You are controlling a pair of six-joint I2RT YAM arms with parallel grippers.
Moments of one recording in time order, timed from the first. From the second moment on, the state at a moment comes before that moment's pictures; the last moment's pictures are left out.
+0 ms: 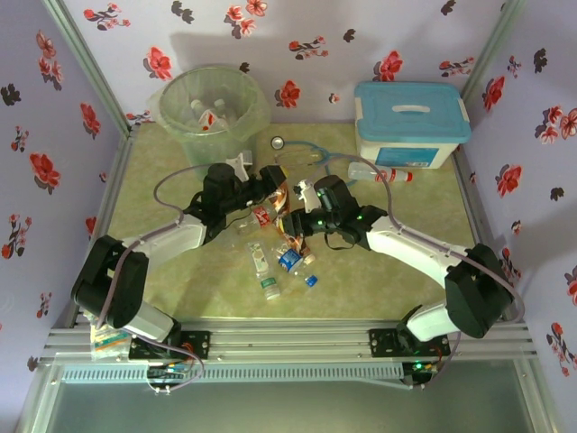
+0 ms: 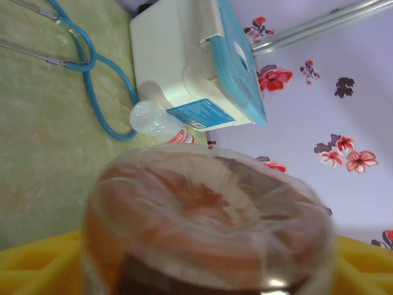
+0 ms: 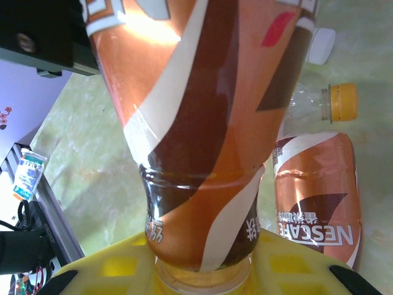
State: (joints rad) left arm -0.56 1.51 0.86 0.42 0.38 -1.07; right arm 0.73 1.43 0.95 -0.21 -0.38 0.40
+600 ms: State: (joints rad) left arm -0.46 1.38 1.07 0.15 0.39 -0.92; right arm 0.71 1.27 0.93 -0.25 -0.31 0.35
